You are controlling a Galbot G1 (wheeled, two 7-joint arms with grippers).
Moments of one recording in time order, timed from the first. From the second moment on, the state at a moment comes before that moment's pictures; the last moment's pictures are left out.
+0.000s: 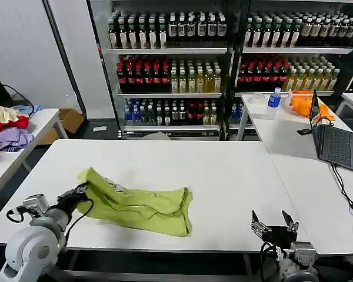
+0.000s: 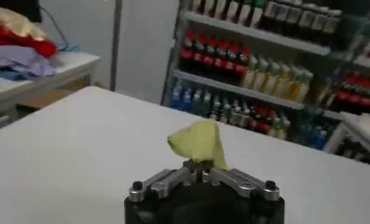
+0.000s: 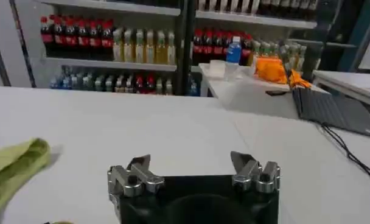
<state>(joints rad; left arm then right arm) 1.26 -0.97 -0.56 -2.13 -1.08 0.57 -0.48 -1.61 1.20 0.54 2.35 0.37 -0.57 0.36</state>
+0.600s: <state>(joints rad) 1.18 -1.18 -0.31 -2.11 -1.18 0.56 -0.51 -1.60 1.22 0.52 2.33 0.36 -0.56 0.36</state>
